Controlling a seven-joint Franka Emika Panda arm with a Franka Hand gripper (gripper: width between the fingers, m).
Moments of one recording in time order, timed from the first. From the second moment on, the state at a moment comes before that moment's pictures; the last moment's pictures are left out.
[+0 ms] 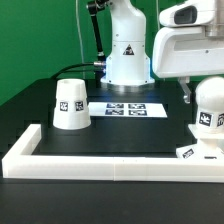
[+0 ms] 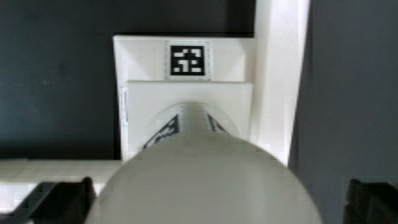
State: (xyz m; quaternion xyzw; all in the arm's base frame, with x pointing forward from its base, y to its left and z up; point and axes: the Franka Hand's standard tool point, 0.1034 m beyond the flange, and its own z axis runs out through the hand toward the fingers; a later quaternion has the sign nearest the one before) arm 0.606 0.108 0.111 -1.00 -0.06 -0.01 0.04
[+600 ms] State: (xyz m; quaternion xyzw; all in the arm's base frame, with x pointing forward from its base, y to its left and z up) arm 0.609 0.102 0.112 -0.96 -0.27 -0.02 0.02
